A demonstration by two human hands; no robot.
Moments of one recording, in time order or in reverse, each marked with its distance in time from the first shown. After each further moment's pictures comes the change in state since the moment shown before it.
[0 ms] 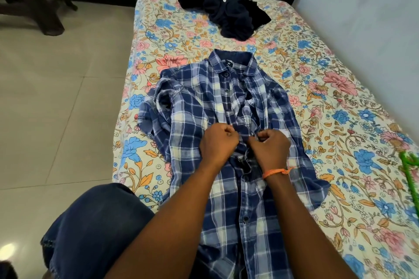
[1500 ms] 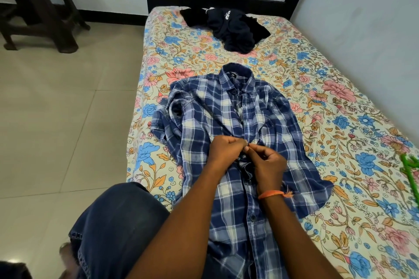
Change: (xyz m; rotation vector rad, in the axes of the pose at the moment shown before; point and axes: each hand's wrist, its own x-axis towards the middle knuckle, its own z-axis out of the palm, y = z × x) left_hand -0.018 -0.003 -0.016 -0.466 -0.188 -0.177; right_hand -0.058 -0.005 0.004 0.751 -0.042 0.193
